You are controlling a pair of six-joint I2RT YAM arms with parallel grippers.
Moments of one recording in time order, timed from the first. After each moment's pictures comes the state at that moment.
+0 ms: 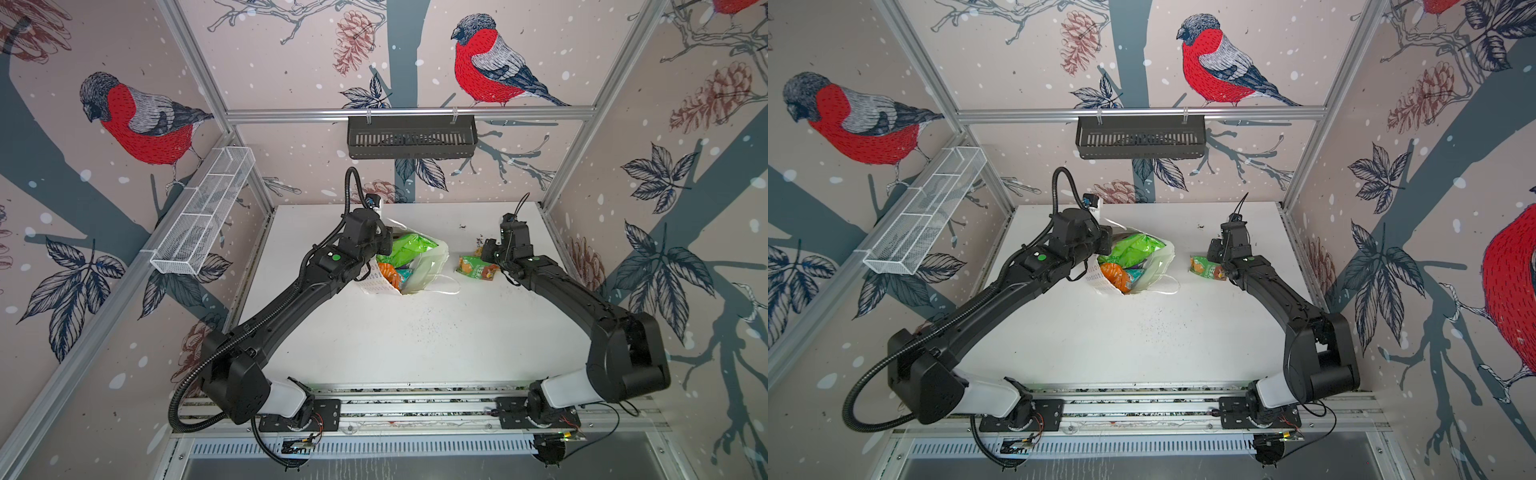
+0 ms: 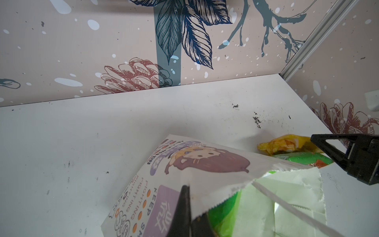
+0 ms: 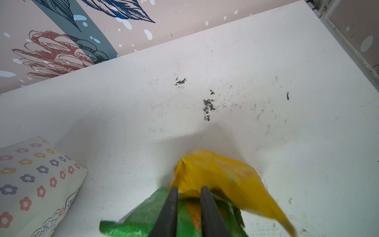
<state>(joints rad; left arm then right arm) -0.59 1.42 1.29 -0.34 -0.16 -0.26 0.24 1.47 0.99 -0.19 0.09 0.37</state>
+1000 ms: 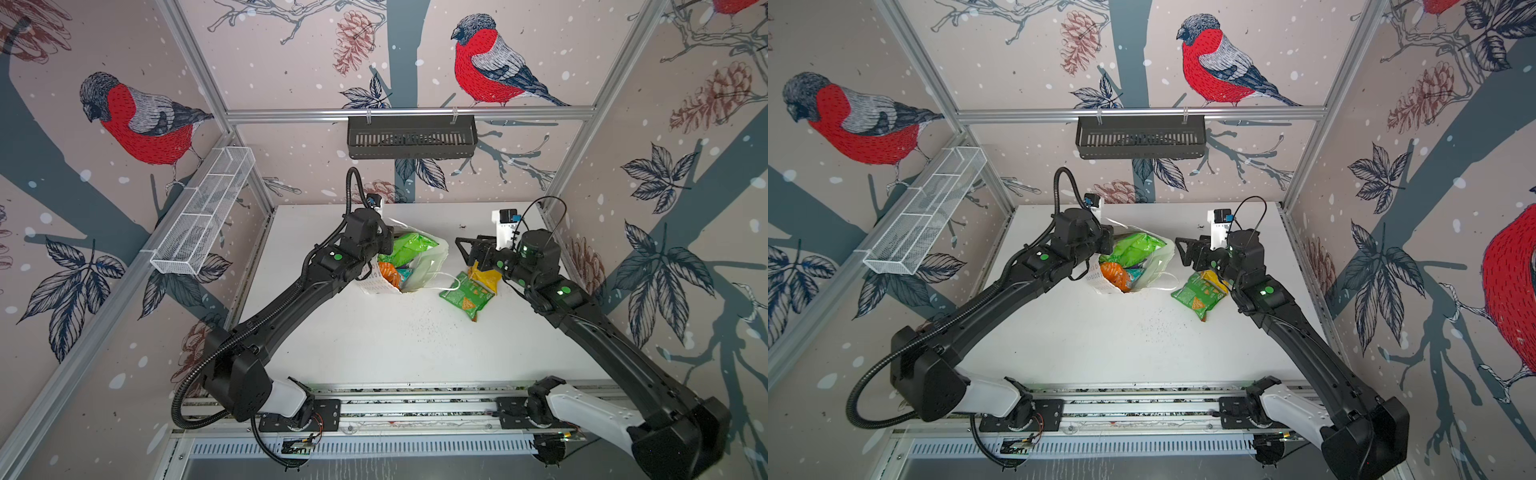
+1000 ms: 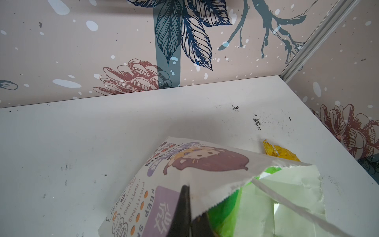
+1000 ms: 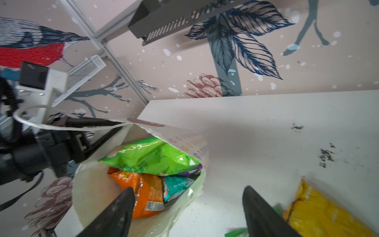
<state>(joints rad) -0.59 1.44 1.29 -0.31 -0.16 -0.26 0.45 1.04 0.94 -0.13 -0.25 0.37</state>
